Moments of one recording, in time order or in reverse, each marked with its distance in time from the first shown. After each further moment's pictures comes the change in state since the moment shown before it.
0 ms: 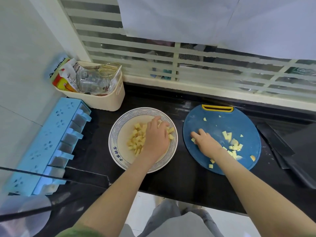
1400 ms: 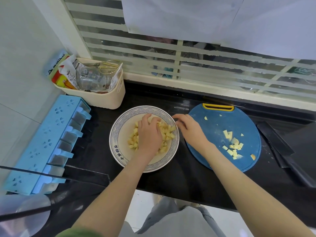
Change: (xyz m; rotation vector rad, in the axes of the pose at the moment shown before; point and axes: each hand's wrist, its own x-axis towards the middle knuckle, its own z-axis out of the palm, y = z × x) left_hand 0.000 -0.015 -0.011 -0.039 0.100 -0.157; right_hand -0.002 -0.081 -0.058 0.685 0.396 -0.127
